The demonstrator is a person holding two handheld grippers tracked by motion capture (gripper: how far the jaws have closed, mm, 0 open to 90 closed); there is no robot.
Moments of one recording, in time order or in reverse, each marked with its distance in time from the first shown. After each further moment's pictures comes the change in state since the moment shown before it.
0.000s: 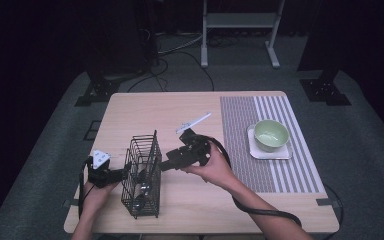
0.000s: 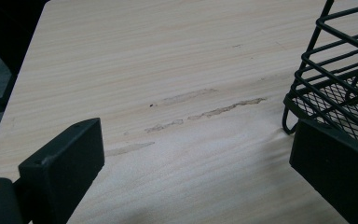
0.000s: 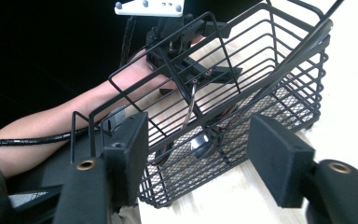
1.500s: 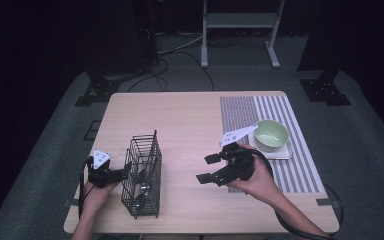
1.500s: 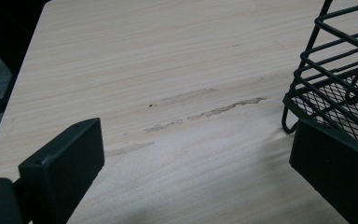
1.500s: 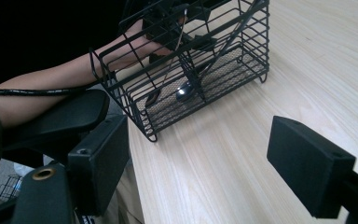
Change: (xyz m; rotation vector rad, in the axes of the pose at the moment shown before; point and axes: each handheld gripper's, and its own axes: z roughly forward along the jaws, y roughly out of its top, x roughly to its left) left arm -0.001 0.000 0.000 -0.003 0.001 0.002; right arm 0.011 -0.062 -0.084 -0.041 -0.089 -0.072
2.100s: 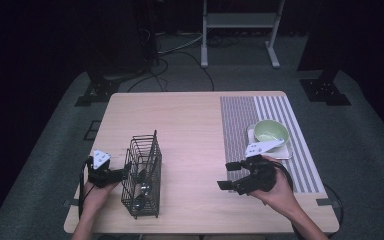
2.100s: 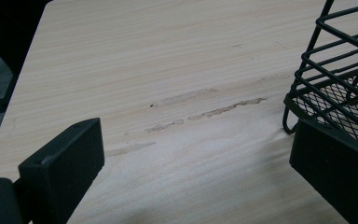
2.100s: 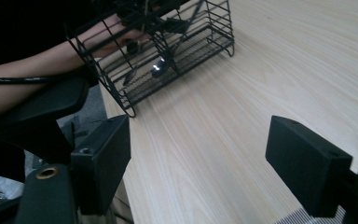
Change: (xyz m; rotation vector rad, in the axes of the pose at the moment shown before) left arm 0.000 0.000 0.000 0.002 0.003 0.003; right arm -0.012 -0.054 -0.031 -0.061 -0.073 0.039
